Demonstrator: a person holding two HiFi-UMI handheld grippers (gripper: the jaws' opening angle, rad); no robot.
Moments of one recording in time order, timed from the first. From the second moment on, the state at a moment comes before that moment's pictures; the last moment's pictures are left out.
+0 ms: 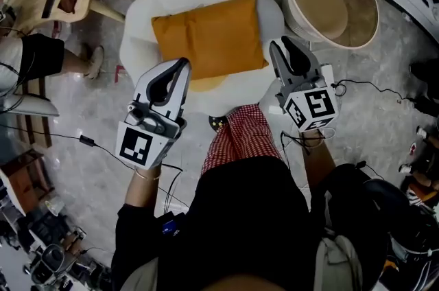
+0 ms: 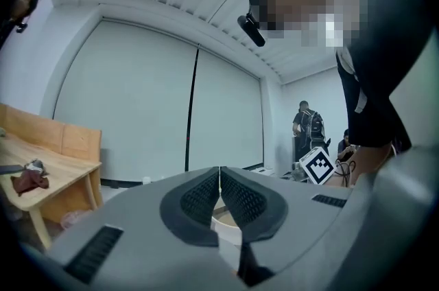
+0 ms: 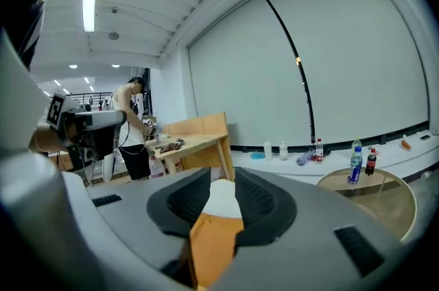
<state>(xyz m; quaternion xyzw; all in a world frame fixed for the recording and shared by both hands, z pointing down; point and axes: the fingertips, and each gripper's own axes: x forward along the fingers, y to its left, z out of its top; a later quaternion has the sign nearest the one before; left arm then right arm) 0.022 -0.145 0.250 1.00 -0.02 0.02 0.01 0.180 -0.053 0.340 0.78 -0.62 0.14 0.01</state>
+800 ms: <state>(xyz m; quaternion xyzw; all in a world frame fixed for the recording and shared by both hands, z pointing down) 0.058 -0.183 0.333 1.00 -0.08 0.04 0.04 0.221 -0.096 0.482 0.76 -0.62 0.21 0.06</state>
